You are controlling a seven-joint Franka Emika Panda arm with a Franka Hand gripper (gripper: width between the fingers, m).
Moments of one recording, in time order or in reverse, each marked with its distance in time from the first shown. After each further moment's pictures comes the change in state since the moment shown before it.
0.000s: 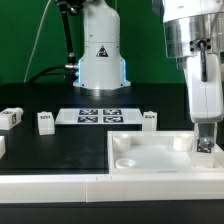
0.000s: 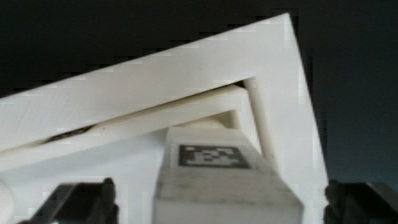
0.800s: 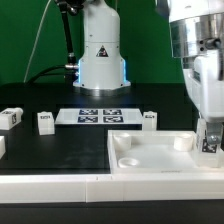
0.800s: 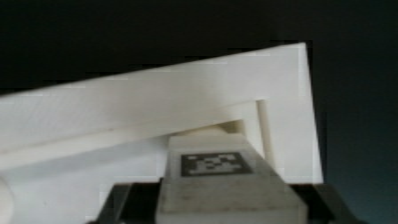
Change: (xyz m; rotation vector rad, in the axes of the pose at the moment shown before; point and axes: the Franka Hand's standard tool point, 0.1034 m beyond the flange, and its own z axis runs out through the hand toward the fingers) arm -0.012 0.003 0.001 -0.001 -0.004 0.153
